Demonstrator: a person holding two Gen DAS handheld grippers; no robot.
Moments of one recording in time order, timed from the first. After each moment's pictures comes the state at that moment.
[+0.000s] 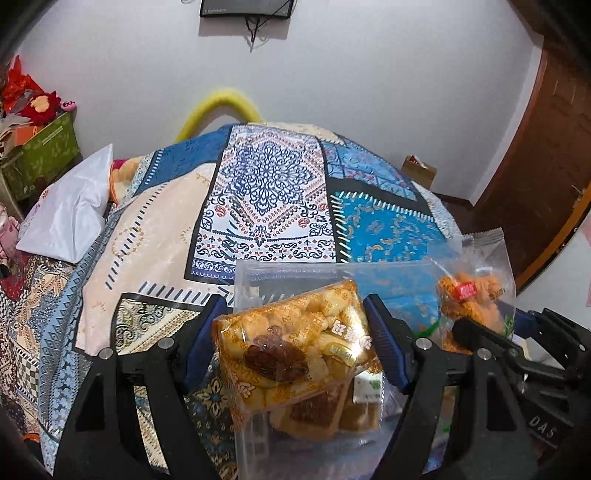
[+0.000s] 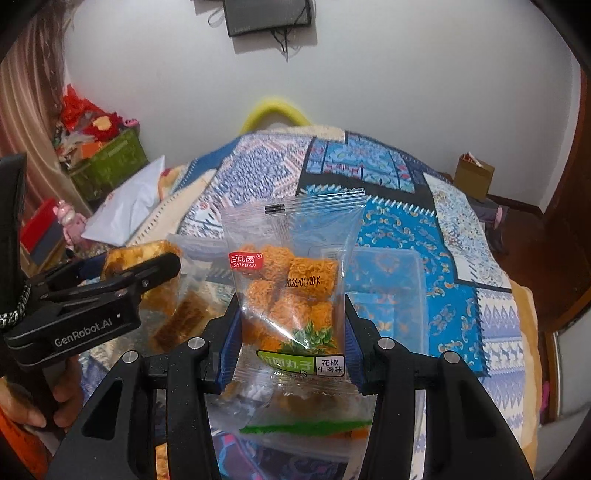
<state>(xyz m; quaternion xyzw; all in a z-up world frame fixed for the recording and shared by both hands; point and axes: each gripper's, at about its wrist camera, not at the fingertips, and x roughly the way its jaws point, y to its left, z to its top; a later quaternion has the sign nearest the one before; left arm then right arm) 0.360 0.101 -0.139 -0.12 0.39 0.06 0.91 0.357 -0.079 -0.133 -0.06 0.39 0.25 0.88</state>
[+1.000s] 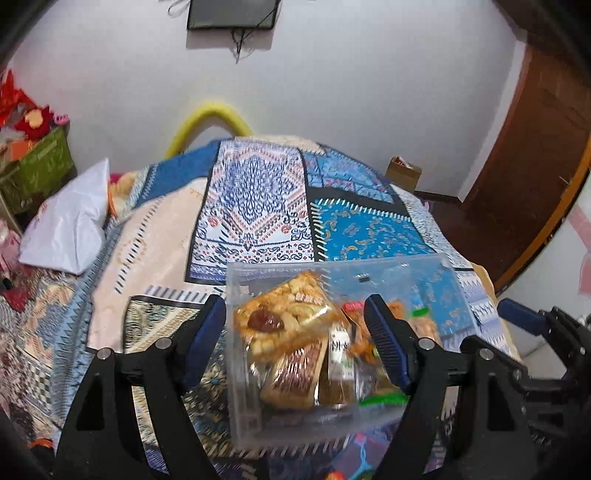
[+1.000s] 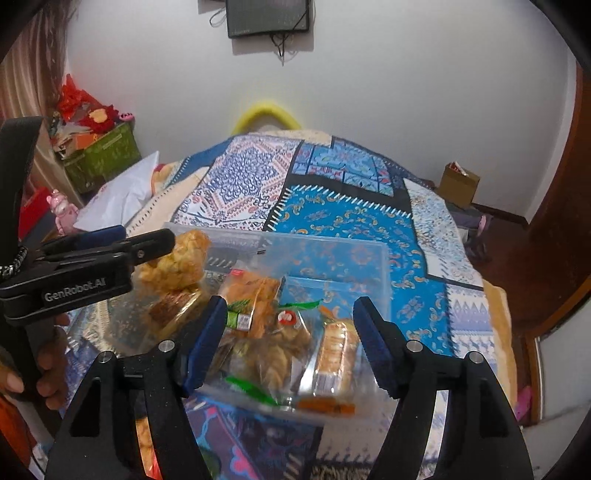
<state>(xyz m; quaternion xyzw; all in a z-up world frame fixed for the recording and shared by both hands) 0.322 0.084 -0.097 -0.10 0.38 0.04 0.92 0.322 -0.105 -0.105 -0.08 0.36 0.23 0.90</state>
